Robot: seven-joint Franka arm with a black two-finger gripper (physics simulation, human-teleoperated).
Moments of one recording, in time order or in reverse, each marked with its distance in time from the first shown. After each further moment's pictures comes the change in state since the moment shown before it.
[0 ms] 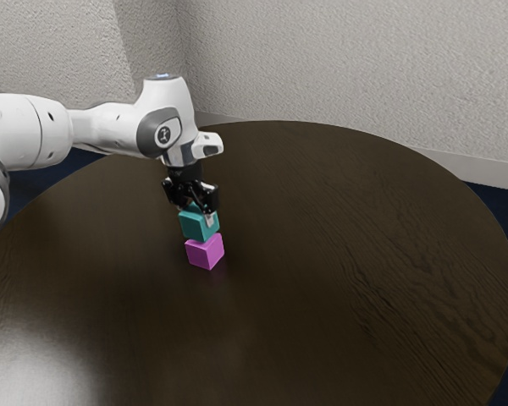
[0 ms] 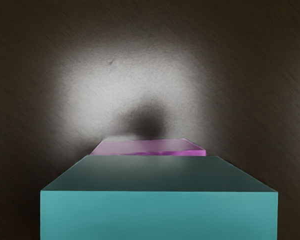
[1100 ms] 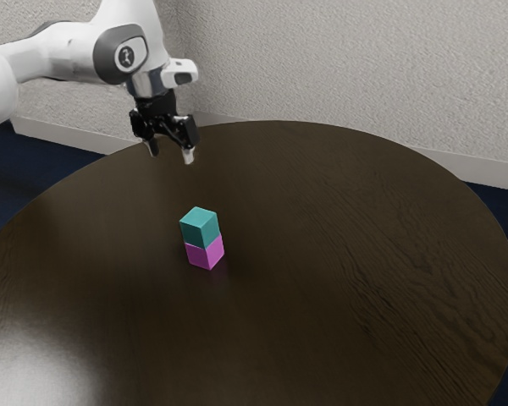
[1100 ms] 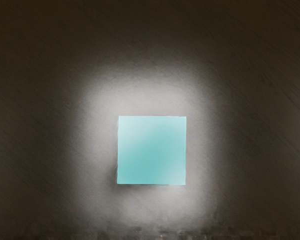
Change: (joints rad) arm 0.009 -0.257 0.003 0.056 -0.038 -0.227 0.011
